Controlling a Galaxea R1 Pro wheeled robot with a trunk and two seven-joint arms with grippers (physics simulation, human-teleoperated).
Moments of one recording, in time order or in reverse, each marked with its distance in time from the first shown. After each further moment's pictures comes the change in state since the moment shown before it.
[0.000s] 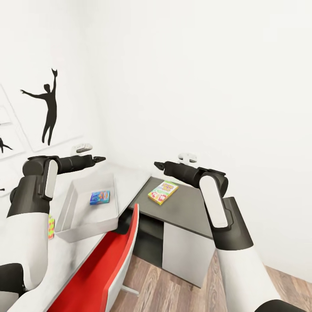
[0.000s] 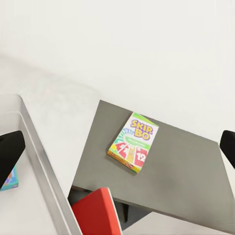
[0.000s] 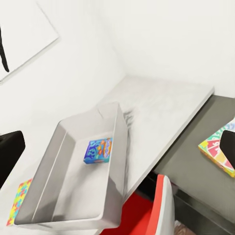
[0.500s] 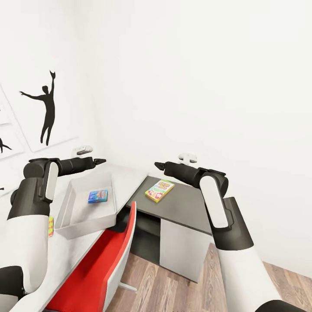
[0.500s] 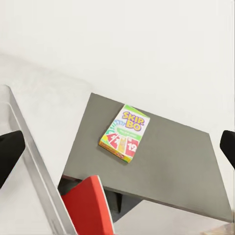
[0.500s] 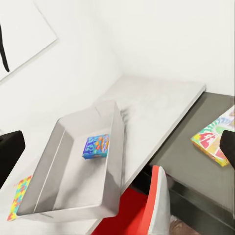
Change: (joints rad) left arm 0.018 -0.001 -0.001 -0.002 0.001 -0.006 0.000; right arm 0.001 -0.003 -0.001 0.001 -0.002 0.002 0.000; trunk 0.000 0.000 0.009
